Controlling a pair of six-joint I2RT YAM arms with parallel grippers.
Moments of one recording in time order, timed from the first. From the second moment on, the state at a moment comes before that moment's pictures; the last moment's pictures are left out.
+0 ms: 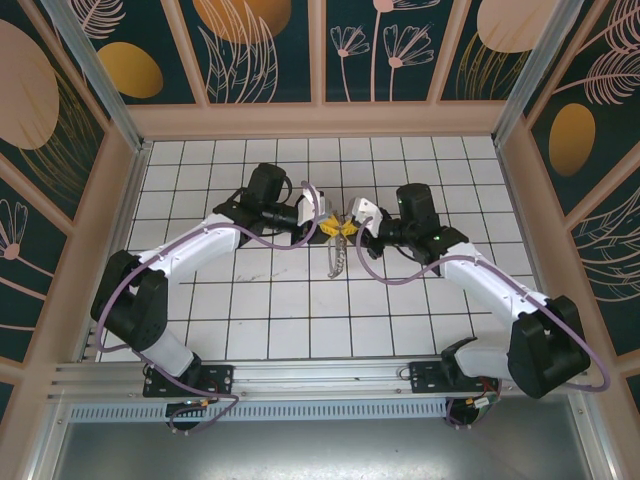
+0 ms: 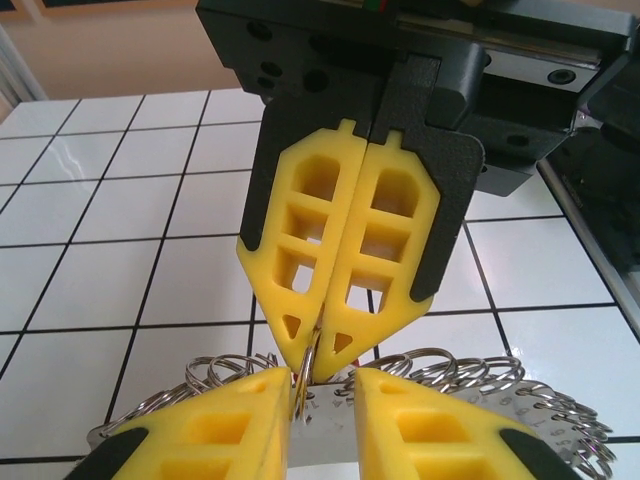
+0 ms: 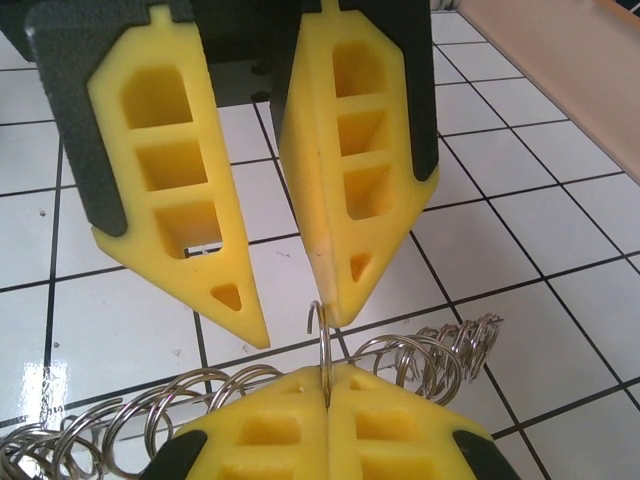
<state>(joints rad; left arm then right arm) -0.58 1.61 1.15 -0.18 0.88 0.58 0.48 1.27 0.83 -0.14 -0.65 -0.56</state>
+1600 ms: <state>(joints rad) -0.58 1.67 1.19 -0.19 0.90 0.56 0.46 1.26 0.80 -0.09 -0.69 -0.53</state>
